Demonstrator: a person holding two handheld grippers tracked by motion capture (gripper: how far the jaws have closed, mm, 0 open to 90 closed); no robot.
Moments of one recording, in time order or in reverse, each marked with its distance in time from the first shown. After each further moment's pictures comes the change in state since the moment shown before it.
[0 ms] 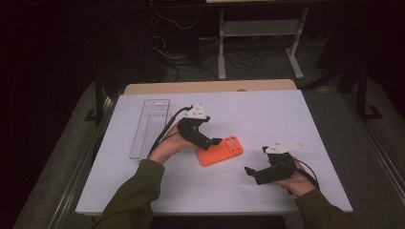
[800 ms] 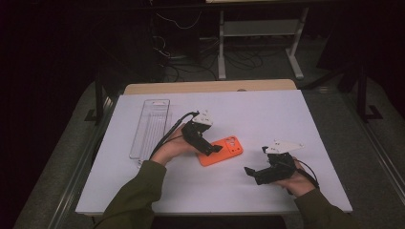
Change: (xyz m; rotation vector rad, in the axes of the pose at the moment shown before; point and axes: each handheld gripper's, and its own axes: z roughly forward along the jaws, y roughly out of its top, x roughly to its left) left arm -0.005 -0.007 0.017 0.150 -0.016 0.026; right arm 0.000 0.000 0.000 0.000 0.003 0.001
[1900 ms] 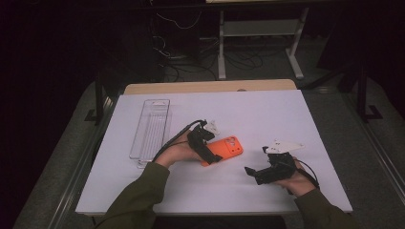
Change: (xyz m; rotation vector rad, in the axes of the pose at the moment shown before) left arm -0.010 -0.012 0.028 0.179 -0.025 0.008; right arm -0.001 0.000 0.000 0.000 -0.002 -0.001
